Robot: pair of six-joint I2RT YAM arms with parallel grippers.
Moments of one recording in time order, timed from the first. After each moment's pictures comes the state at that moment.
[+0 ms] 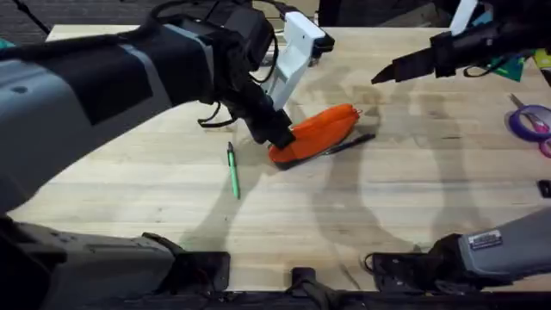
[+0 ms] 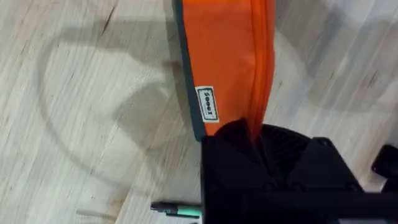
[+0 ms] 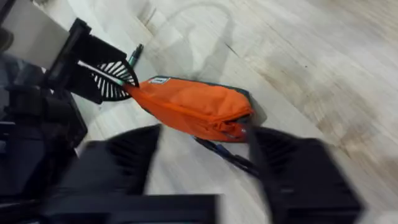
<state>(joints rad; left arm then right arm) -0.45 1.55 1.11 -0.84 0.46 0.55 -0.18 1.75 1.49 -1.22 -0.90 -0.74</state>
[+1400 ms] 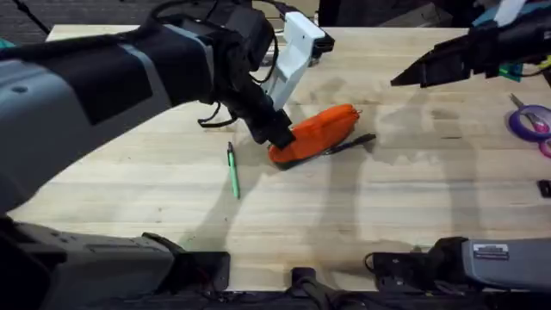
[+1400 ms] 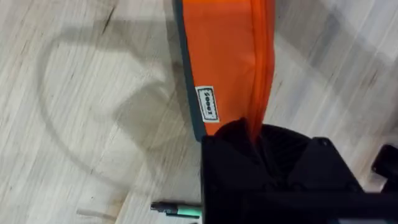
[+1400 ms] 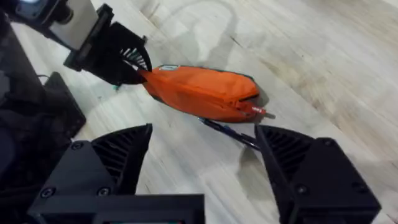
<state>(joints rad) -0.45 1.55 1.11 -0.84 0.46 0.55 -0.23 1.55 1.50 -1.36 -0.85 -0.79</state>
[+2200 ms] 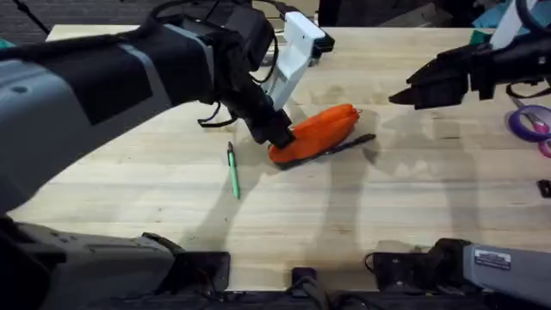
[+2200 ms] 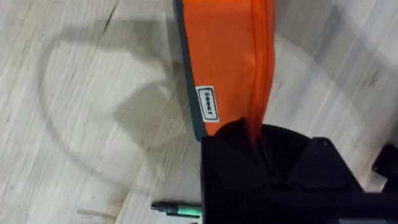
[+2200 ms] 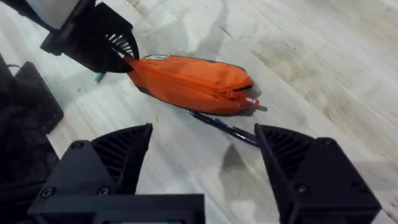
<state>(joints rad) -0.45 1.55 1.11 -0.84 0.45 0.55 -0.23 1.42 1.33 -1.23 -0.80 -0.79</state>
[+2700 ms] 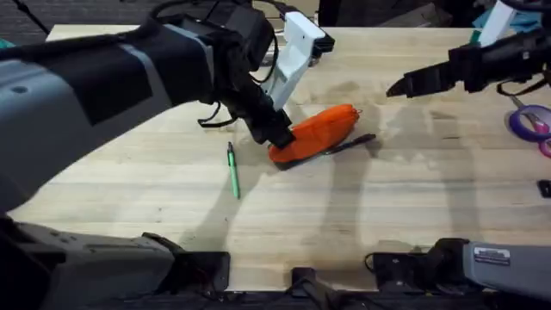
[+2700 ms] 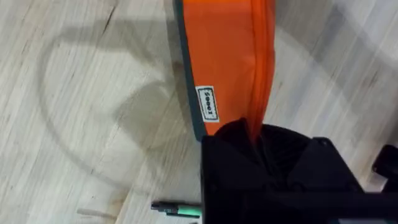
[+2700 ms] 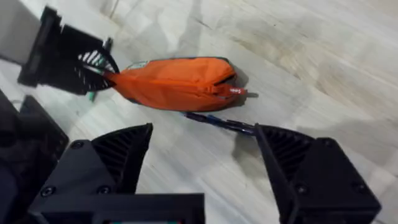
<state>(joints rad) -0.45 1.55 1.11 -0.84 0.45 0.55 -0.23 1.47 1.33 -1.17 -0.74 -0.58</state>
